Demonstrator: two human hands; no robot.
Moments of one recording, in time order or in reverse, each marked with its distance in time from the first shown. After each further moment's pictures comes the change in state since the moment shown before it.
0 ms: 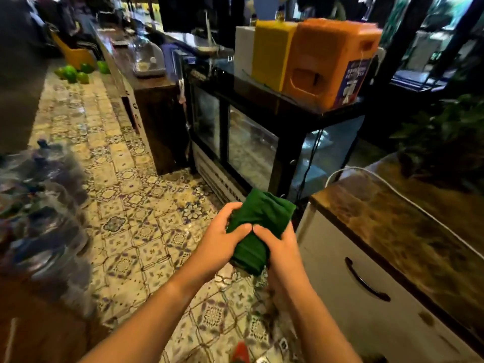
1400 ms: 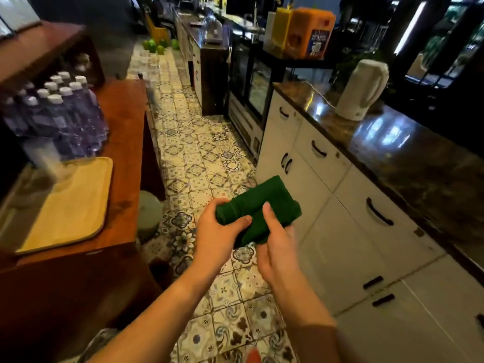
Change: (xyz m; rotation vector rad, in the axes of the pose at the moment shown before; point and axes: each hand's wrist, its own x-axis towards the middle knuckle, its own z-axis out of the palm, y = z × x) left_hand -1.008 -0.032 0.514 0.004 0.598 0.100; right_hand -1.008 -0.188 -0.371 0.351 0.028 0.313
